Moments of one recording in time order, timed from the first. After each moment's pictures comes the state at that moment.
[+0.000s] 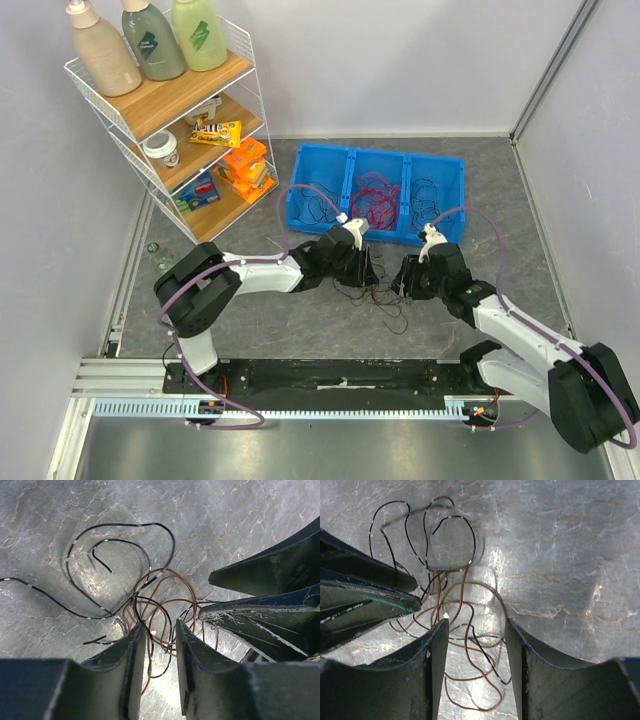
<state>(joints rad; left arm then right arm) -0.92 1.78 0.94 0.18 0.18 -0.70 0.44 0.98 0.37 -0.13 -0.16 0.50</state>
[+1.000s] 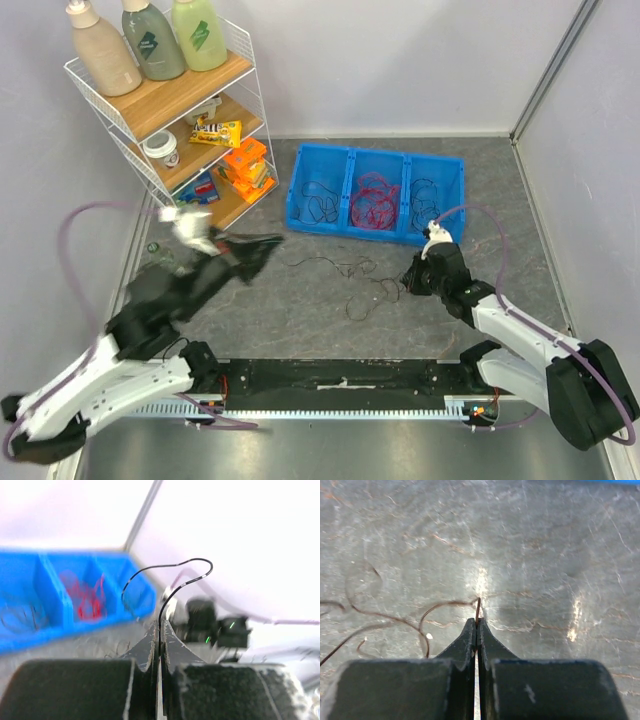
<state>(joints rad) -0.94 0.64 0.81 -0.13 -0.15 -0.50 0.44 1.02 0.38 -0.06 -0.03 0.50</state>
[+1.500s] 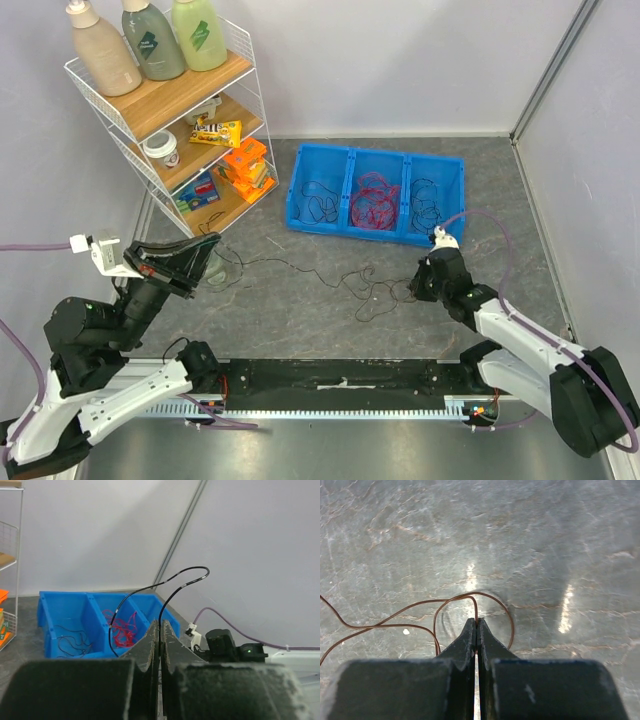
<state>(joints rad) -0.94 0.31 0.95 -0.29 -0.31 -0.33 0.44 1.00 0.35 -0.14 0.04 0.53</state>
